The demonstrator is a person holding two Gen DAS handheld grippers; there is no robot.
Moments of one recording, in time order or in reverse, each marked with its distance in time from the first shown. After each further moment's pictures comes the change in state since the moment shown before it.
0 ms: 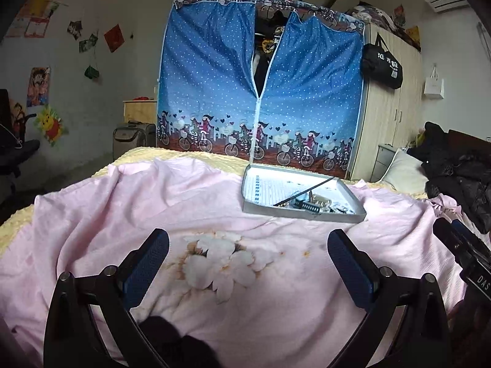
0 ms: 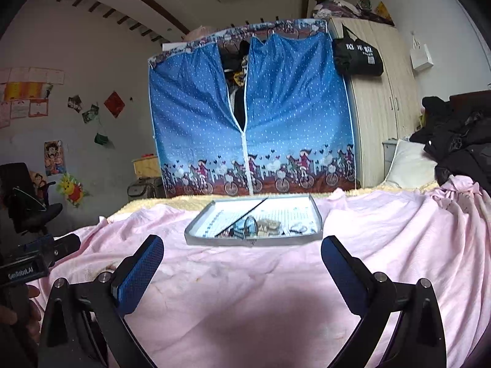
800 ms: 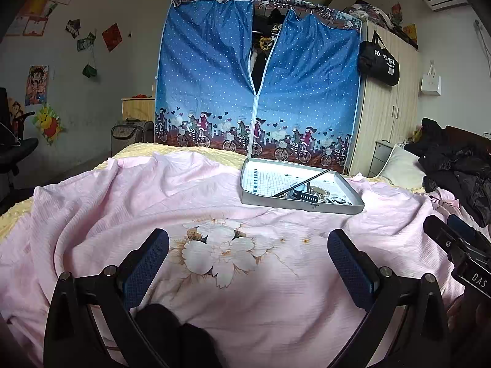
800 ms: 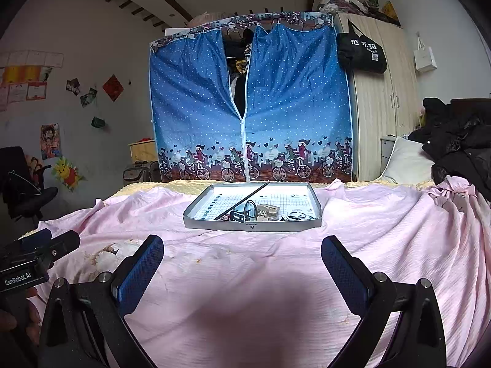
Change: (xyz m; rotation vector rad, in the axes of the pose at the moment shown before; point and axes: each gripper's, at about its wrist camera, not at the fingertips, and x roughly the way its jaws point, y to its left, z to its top) left arm -0.002 0.005 -0.017 0.008 0.005 -0.016; right arm -0.002 0.011 -0.010 -0.043 0.051 -0.025
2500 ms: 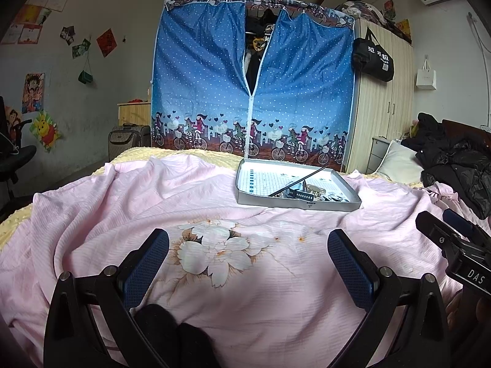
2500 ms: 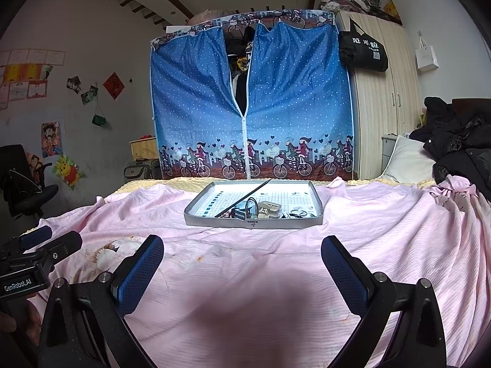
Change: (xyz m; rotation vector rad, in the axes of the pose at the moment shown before) left arm -0.001 -0.004 0.001 0.033 -0.004 -0.008; right arm 0.001 0.000 -0.002 -0.004 0.005 0.003
